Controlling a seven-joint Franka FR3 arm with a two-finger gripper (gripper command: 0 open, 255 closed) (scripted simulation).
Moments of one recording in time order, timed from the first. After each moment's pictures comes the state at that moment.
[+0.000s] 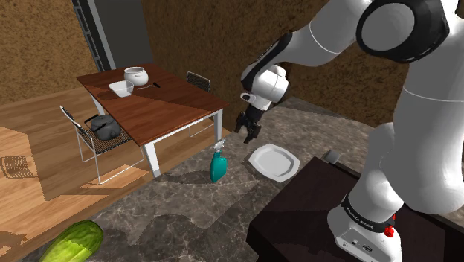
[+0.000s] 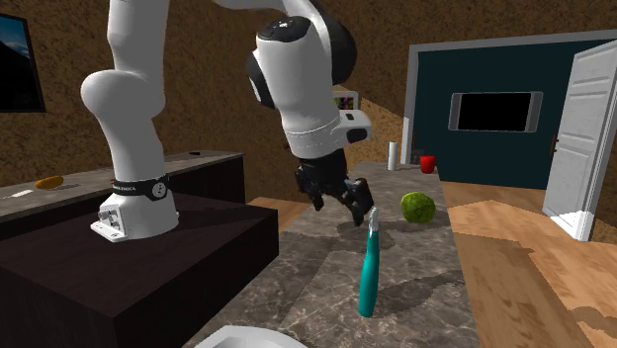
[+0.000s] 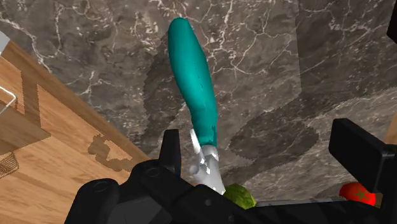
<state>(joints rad) 0.59 0.24 -0.69 -2.33 0.94 2.32 -2.06</state>
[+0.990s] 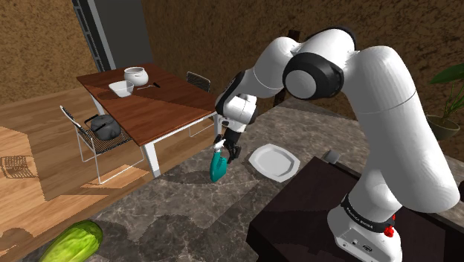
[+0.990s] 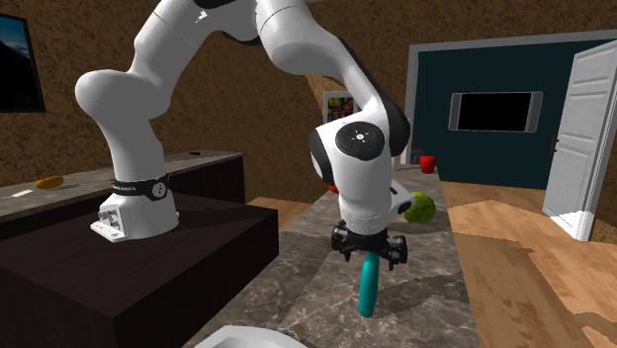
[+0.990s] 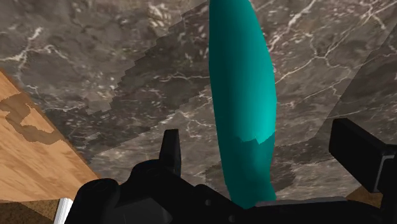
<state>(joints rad) 0.45 0.71 -0.45 -1.98 1.18 2.22 -2.47</state>
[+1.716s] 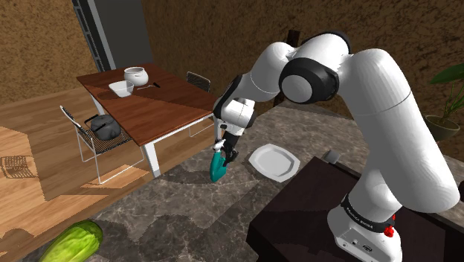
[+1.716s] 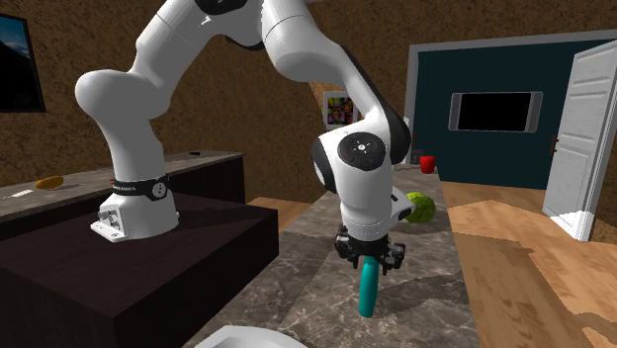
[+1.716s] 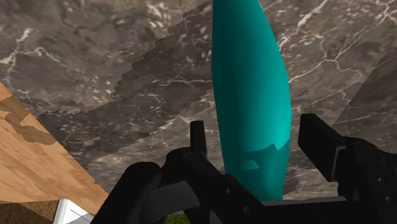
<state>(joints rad) 0.45 0.75 -0.43 -1.96 1.21 2.23 -2.48</state>
